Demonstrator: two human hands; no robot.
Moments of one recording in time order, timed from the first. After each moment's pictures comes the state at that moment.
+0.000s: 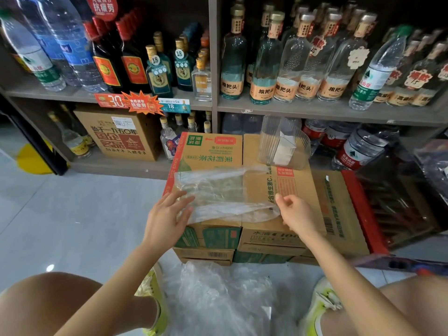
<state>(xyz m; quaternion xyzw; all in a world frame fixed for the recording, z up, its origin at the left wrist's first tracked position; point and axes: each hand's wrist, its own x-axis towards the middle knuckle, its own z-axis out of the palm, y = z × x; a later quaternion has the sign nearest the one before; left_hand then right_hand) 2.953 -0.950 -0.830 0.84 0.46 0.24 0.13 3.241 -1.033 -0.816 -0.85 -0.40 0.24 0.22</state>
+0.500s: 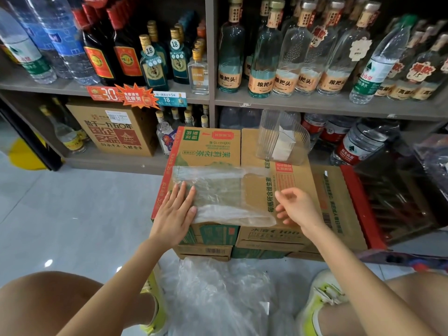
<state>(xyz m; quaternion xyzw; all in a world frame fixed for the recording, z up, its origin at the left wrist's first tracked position) 2.962 -0.936 -0.877 0.87 0.45 0.11 0.14 3.248 -1.031 -0.807 -0.79 -0.30 0.39 0.36</state>
